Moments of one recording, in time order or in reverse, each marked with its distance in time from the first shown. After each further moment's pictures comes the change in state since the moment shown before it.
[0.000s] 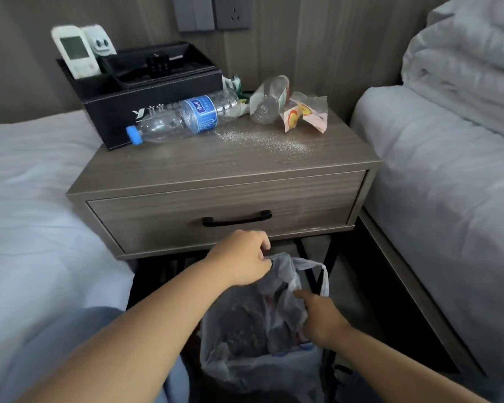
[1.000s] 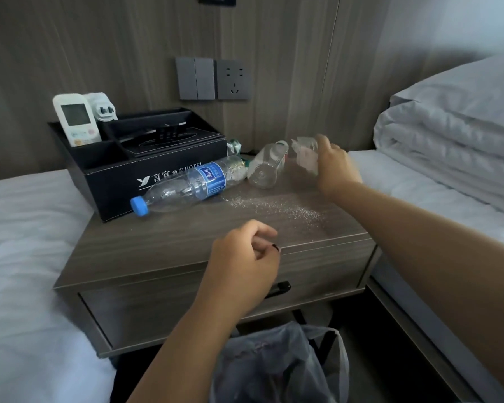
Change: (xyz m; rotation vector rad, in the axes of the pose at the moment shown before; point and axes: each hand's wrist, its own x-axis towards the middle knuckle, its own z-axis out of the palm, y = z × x) left_hand -0.003 0.002 -0.101 -0.625 0.457 0.173; right_hand 0.072 -0.164 -0.284 -0.222 0.955 -0.134
